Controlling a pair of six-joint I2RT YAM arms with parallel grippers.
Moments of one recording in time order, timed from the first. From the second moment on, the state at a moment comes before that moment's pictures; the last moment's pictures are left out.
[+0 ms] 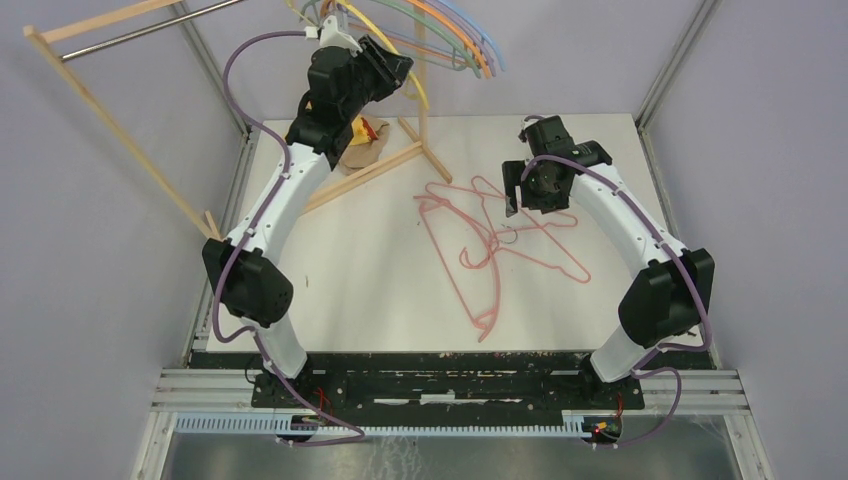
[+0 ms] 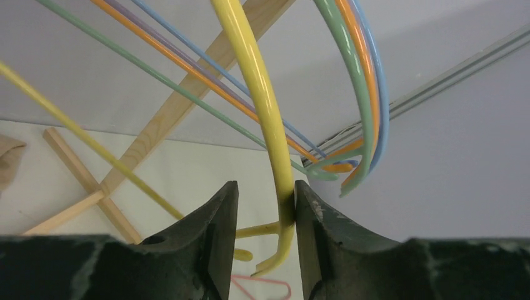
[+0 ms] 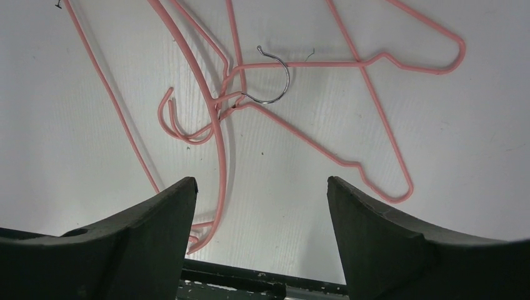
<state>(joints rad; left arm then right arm) -0.37 1.77 1.87 -0.09 0.03 -0.71 0.33 1.64 1.54 -0.98 0.03 0.24</state>
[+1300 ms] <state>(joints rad) -0.37 1.20 1.08 -0.32 0.14 -0.65 0.41 1.89 1.24 -0.72 -0.22 0.28</state>
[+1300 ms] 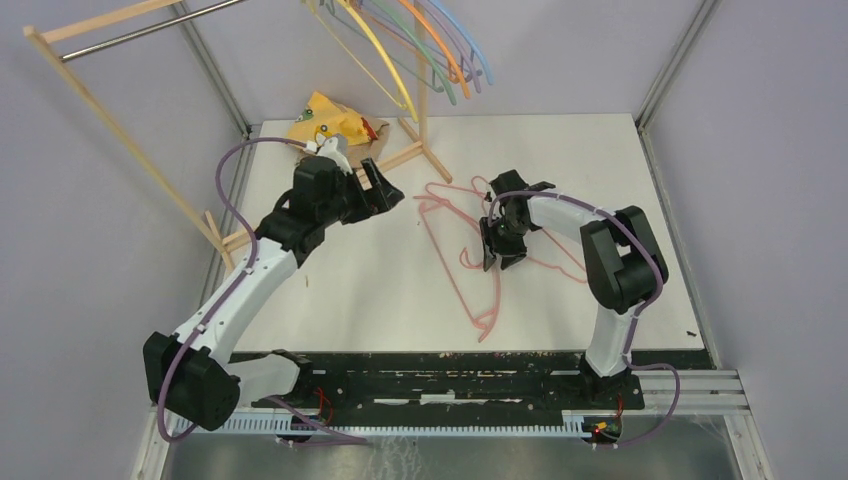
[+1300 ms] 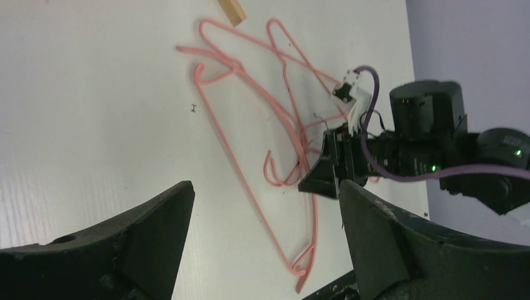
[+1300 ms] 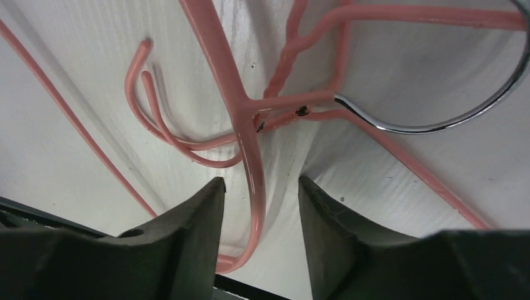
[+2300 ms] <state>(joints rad) -0.93 1.64 1.39 -0.47 -0.14 -0.47 0.43 1.75 1.59 -0.86 -0.25 0.38</state>
